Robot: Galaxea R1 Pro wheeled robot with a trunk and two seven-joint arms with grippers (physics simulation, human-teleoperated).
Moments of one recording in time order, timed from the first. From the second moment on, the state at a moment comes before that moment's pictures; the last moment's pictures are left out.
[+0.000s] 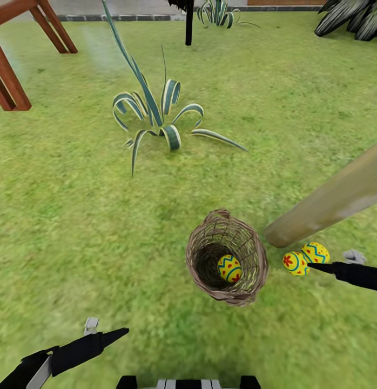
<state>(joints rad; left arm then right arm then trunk) -0.42 0.30 -0.01 -0.50 0.44 0.30 -1.33 -0.56 -0.88 0.26 -1.02 -0.95 0.69 0.67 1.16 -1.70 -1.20</state>
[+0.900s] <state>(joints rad) -0.42 0.36 0.19 -0.48 0.44 0.24 -1.11 -0.57 -0.43 0.20 -1.36 -0.92 0.95 0.38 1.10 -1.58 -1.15</state>
